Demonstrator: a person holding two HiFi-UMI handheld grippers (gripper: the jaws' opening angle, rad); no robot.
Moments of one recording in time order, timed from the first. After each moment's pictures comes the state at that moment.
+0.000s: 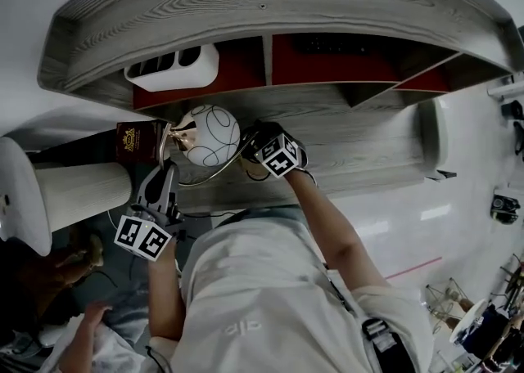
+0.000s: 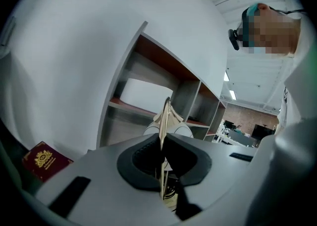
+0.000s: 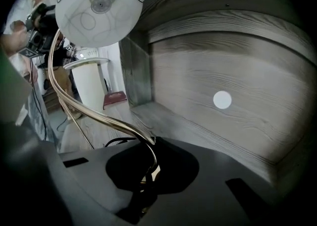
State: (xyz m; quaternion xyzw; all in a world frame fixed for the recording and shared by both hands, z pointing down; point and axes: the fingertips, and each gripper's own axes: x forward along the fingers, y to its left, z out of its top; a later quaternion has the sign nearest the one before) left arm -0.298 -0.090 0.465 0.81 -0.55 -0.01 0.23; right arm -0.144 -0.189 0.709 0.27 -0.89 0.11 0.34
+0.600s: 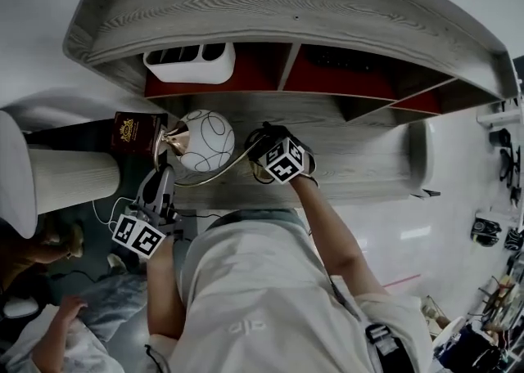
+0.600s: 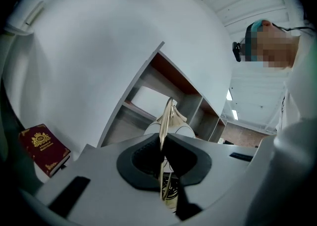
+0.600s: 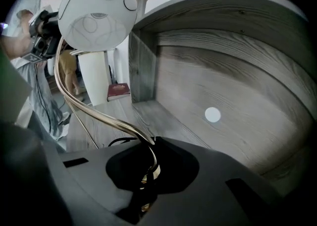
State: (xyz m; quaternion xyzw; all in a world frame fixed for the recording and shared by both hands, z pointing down) left arm -0.325 -0.060 0.466 0.78 -0.56 -0.11 0.25; right arm -0.127 -0.182 0.669 0.24 -0.88 0.05 0.41
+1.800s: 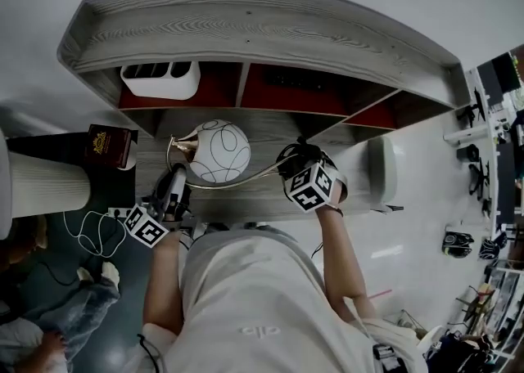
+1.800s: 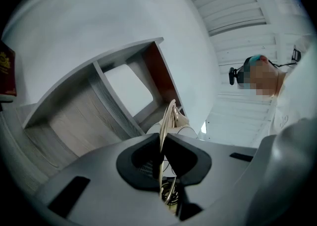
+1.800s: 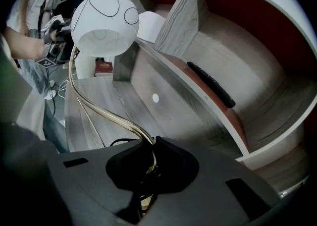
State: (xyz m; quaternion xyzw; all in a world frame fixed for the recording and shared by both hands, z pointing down) left arm -0.213 -0.087 0.464 0.80 -0.44 -0.31 0.27; right arm 0.074 -0.182 0.540 0.33 -0.78 -0.04 0.53
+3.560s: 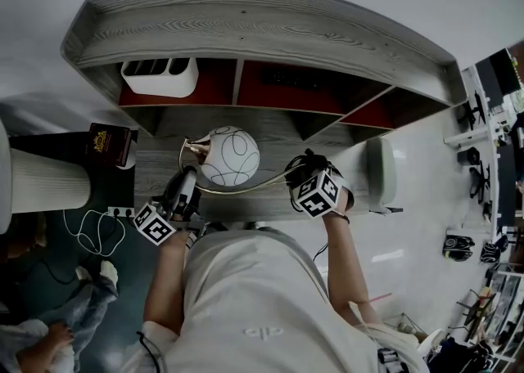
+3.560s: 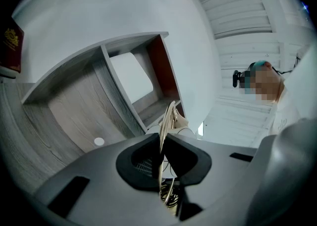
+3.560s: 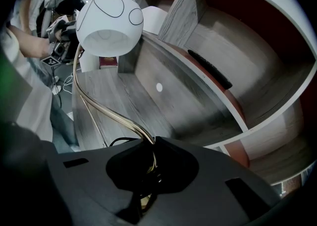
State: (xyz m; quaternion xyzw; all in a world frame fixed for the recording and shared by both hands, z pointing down) left arm -0.182 -0.079 0.483 0.79 -0.41 -0.33 0.31; right arm 0.112 -0.154 0.553 0.31 -0.77 -0.03 0.56
